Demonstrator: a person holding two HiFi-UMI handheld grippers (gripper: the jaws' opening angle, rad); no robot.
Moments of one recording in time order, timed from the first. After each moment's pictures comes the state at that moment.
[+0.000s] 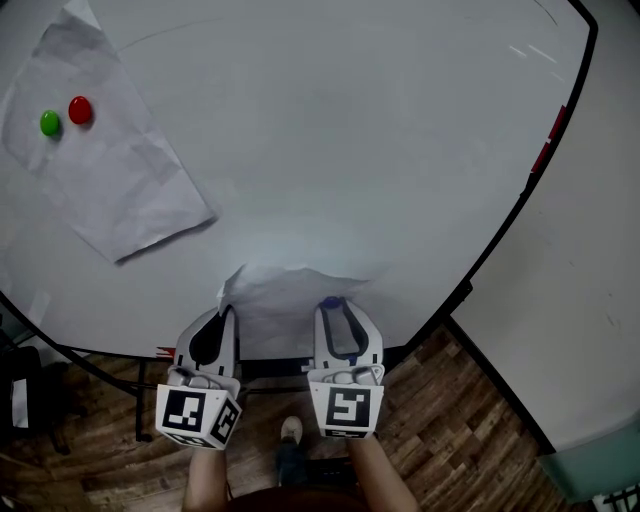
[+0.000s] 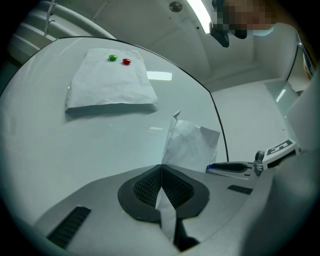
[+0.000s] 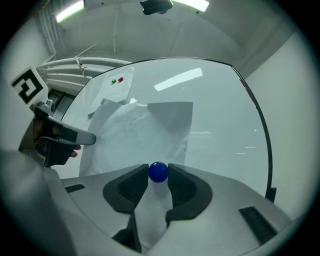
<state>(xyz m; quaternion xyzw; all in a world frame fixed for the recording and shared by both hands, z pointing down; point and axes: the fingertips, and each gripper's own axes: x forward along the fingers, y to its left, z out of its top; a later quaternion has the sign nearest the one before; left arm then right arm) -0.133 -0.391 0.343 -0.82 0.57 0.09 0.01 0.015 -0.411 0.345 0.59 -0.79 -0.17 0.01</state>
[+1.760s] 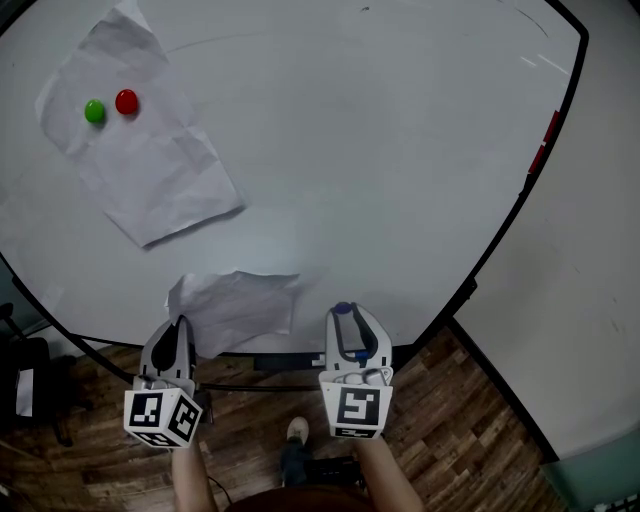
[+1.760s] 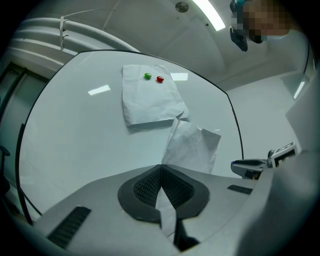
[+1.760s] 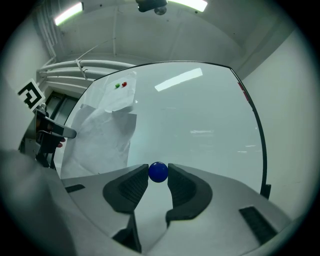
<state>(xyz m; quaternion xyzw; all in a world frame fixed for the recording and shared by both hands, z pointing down) -0.239 -0.338 0.362 -0.76 0.64 0.10 -0.02 0.011 -0.380 0.349 0.58 -0.80 -0.16 0.02</state>
